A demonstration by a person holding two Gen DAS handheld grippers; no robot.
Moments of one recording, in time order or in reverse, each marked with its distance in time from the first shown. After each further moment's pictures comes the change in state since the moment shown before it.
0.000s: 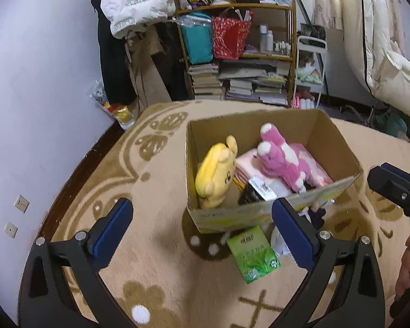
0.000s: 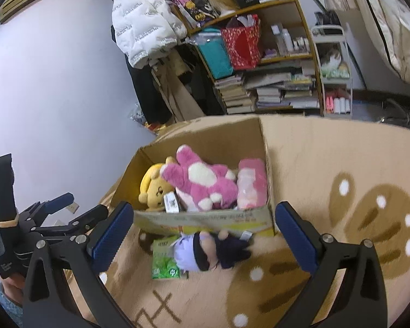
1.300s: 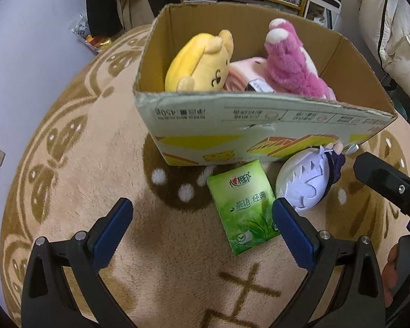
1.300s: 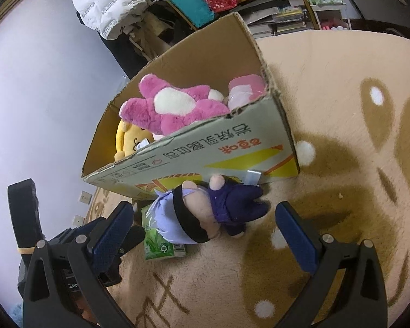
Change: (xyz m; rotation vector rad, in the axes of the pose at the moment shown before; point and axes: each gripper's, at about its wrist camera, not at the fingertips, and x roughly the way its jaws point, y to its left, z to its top) left arm 0.087 -0.013 -0.056 -0.089 0.313 -0.093; right arm 0.072 -0.035 -0.049 0.199 0.228 0.066
